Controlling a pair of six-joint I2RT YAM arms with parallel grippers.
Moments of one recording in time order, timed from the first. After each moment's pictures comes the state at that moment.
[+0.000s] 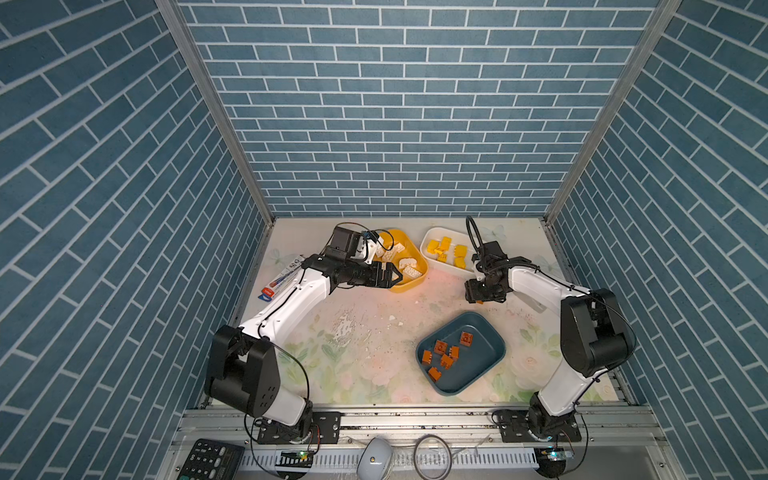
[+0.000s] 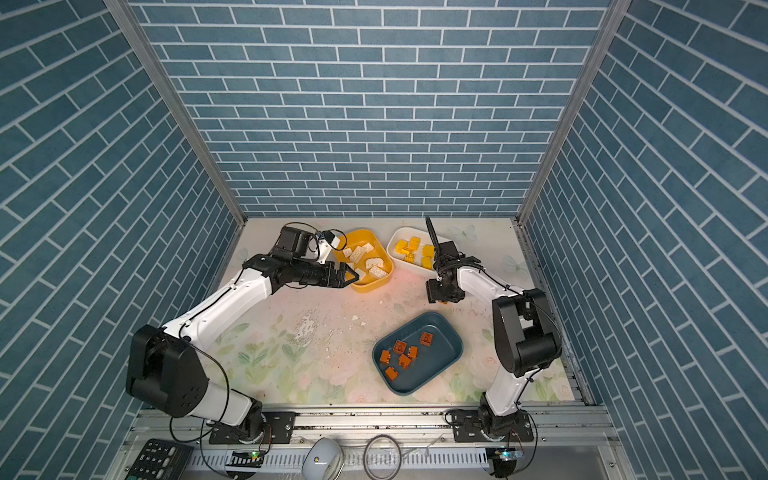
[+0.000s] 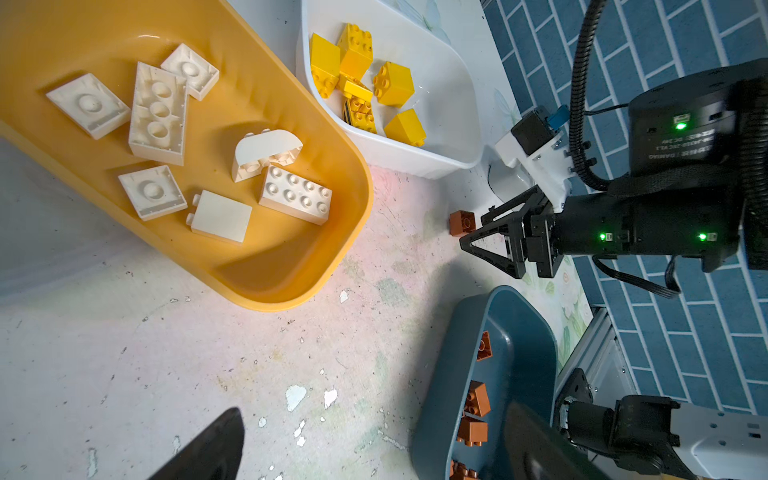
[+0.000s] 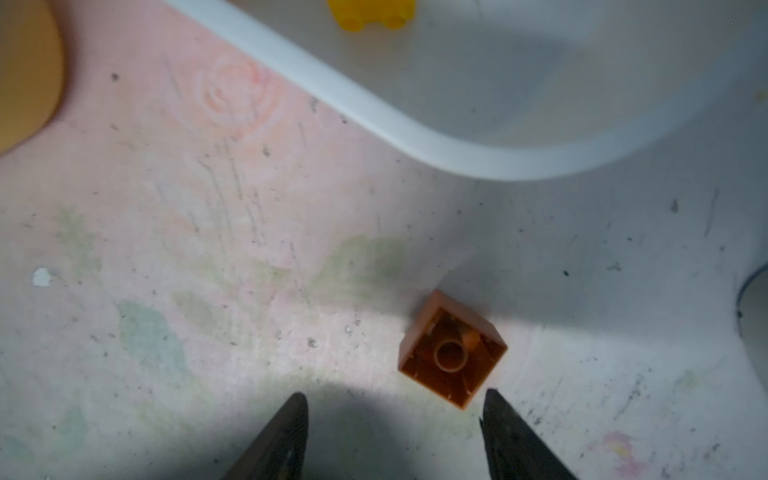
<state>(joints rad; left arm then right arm) -0.37 1.50 1.21 -0.56 0.53 -0.26 0.34 1.73 1.14 -0.67 -0.04 0.19</state>
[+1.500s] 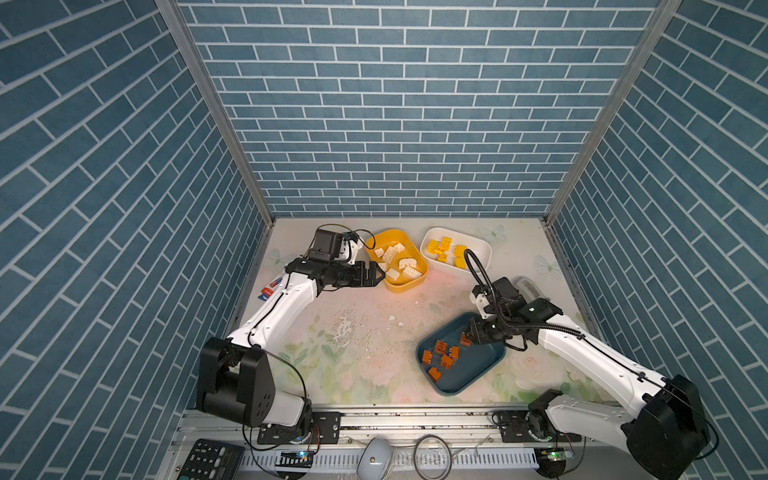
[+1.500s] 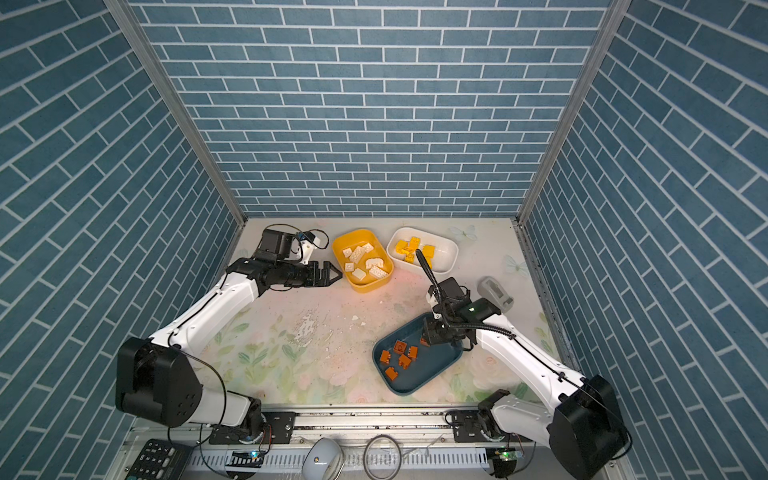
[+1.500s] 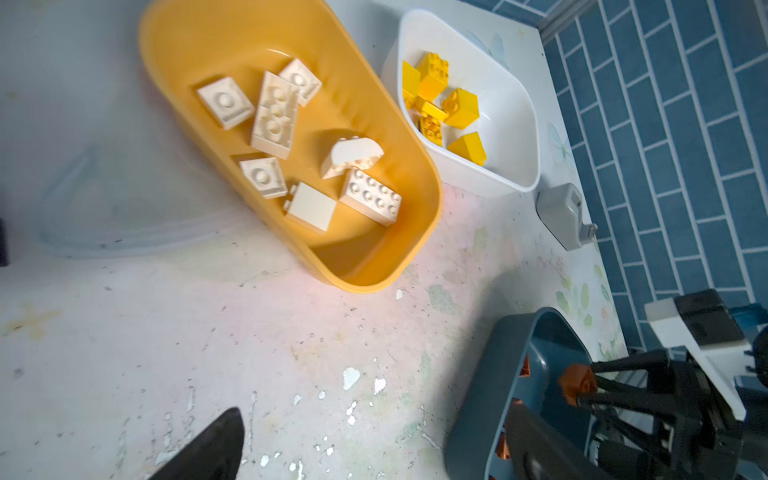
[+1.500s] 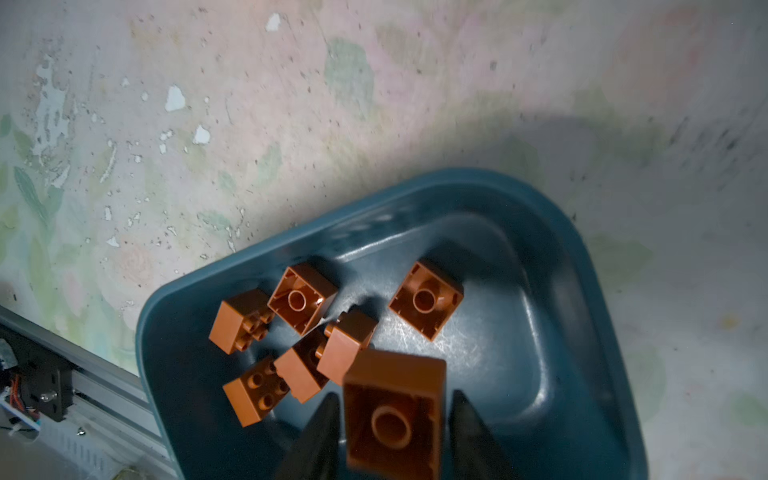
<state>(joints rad) -0.24 1.41 1.12 -0.58 0.45 -0.27 0.59 1.16 0.81 -0.83 -0.19 0.35</state>
